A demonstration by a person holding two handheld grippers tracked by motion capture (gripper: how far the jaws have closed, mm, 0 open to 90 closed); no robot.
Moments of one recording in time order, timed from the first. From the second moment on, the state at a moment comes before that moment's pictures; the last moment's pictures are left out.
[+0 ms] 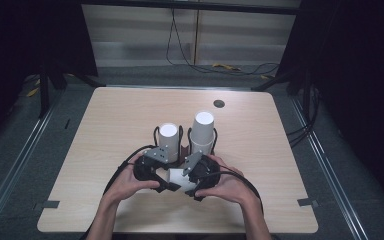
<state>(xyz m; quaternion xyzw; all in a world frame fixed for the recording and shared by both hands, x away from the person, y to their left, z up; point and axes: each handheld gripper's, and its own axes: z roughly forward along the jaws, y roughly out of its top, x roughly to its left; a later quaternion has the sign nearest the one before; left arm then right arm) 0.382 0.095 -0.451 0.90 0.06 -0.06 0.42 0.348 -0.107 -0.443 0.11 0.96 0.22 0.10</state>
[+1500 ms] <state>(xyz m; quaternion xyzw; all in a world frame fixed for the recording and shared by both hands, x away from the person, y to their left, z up) 0.376 0.119 -0.455 0.87 0.12 -0.03 0.49 0.339 -0.150 -0.448 0.19 0.92 0.33 0.12</state>
